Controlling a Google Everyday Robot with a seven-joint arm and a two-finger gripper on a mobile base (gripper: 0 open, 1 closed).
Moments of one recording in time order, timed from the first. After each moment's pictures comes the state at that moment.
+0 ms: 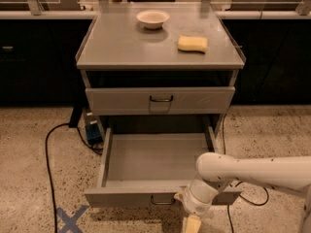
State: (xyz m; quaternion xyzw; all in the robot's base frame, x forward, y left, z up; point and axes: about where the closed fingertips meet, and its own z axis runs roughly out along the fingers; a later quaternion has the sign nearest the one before) arm 0.366 -0.089 0.438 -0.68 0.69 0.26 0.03
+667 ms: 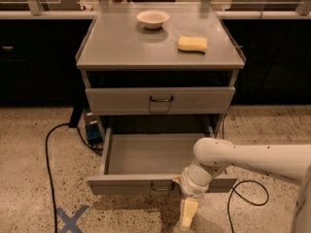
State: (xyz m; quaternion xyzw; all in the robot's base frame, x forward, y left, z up) arm 0.423 -0.086 0.459 -0.69 0.68 0.22 0.06
